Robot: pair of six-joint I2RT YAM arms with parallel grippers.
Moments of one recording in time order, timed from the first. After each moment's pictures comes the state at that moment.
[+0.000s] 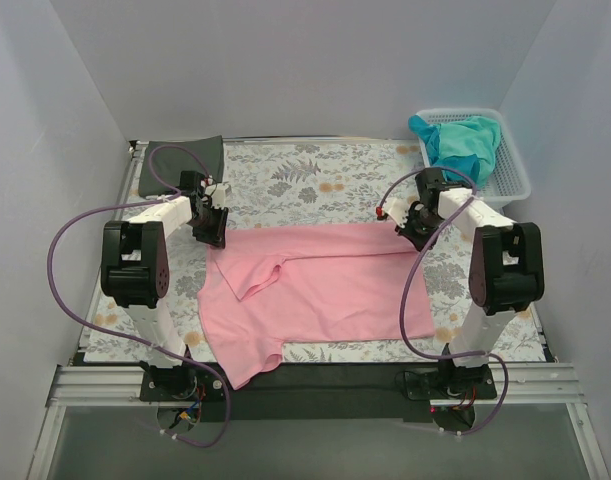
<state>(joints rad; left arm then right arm) -0.05 1.88 1.23 -0.56 0.24 0.17 0.14 1.78 1.25 -0.86 -0.17 -1.03</state>
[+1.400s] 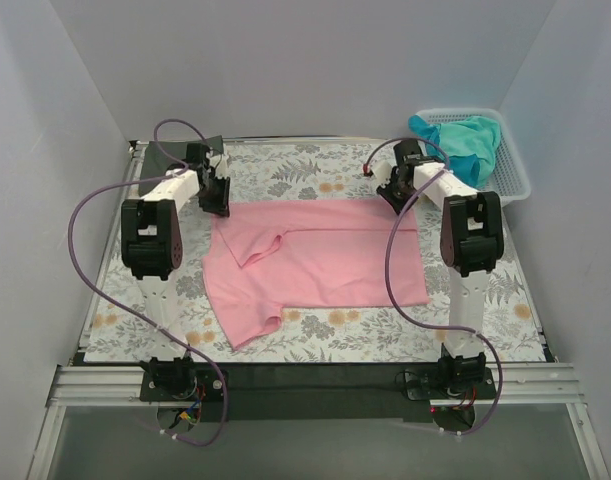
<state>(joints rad) -0.05 2.15 1.61 -0.60 0.21 0.08 0.19 2.17 1.68 -0.72 -0.10 -0.70</state>
